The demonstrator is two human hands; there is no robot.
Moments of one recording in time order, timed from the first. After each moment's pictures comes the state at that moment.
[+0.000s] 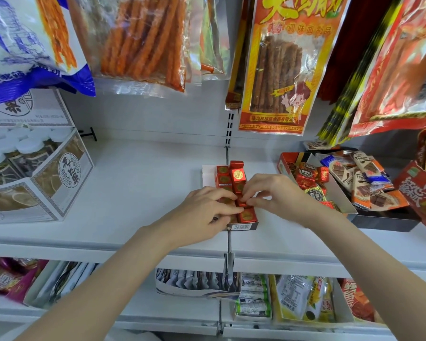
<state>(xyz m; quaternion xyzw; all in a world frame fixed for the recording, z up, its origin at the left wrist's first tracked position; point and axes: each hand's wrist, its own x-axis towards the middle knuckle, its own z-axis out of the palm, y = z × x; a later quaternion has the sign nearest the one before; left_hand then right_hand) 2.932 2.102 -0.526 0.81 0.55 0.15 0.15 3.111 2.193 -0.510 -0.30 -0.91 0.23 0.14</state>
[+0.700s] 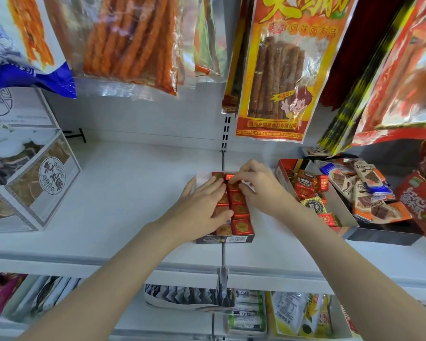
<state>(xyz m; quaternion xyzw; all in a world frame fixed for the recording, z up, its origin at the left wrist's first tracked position) 2.934 2.136 -0.532 0.76 0.64 0.06 0.12 3.084 2.228 -0.527 -0.37 -0.91 0.12 0.15</state>
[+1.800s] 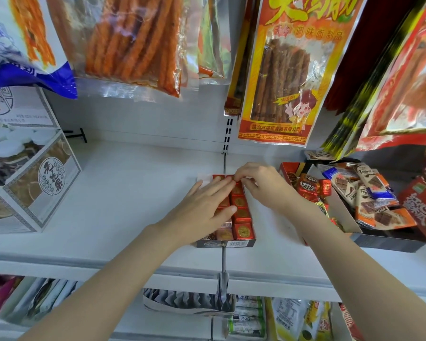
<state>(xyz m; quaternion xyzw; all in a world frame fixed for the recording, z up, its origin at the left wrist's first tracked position) 2.933 2.142 -0.538 0.76 0.62 0.13 0.15 3.081 2.244 -0.517 -0.35 -0.92 0.12 0.16</state>
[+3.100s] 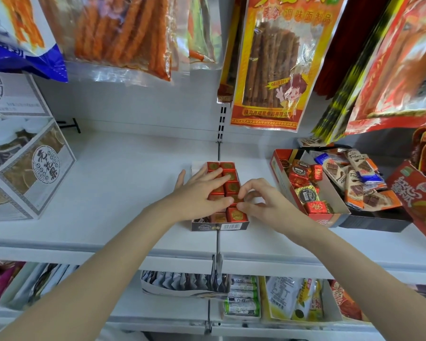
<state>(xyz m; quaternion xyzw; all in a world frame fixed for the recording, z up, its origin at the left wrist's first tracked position) 2.938 2.146 -0.530 0.72 0.65 0.06 0.22 3.115 2.177 -0.529 -0.41 -0.76 0.46 0.21</state>
